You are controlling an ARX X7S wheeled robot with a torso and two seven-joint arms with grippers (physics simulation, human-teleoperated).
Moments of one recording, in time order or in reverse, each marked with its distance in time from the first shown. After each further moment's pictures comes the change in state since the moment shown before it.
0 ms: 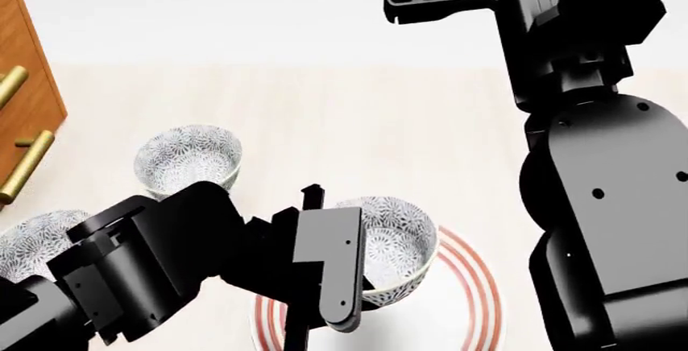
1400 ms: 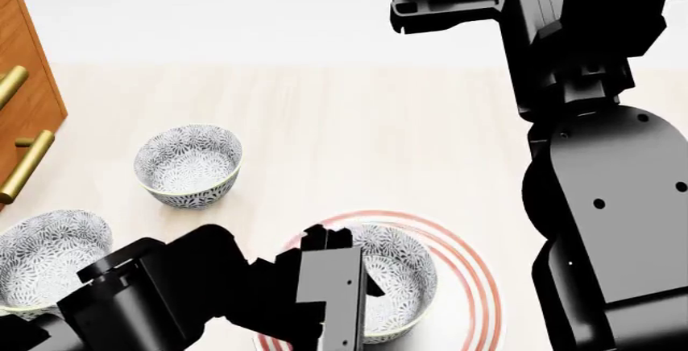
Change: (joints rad) left arm 0.094 0.000 -0.015 0.003 0.017 0.022 -0.029; right arm -0.023 0.017 -0.011 0.013 0.008 -0.037 0.013
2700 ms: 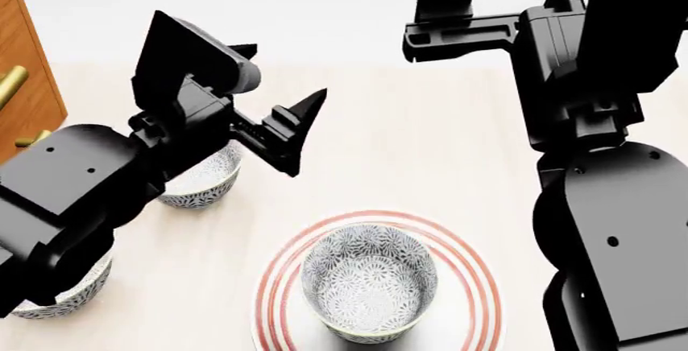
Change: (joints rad) left arm -0.108 -0.198 -0.292 0.137 -0.477 0.014 -0.589; right arm -0.081 0.028 0.018 -0.021 0.029 -0.071 -0.011
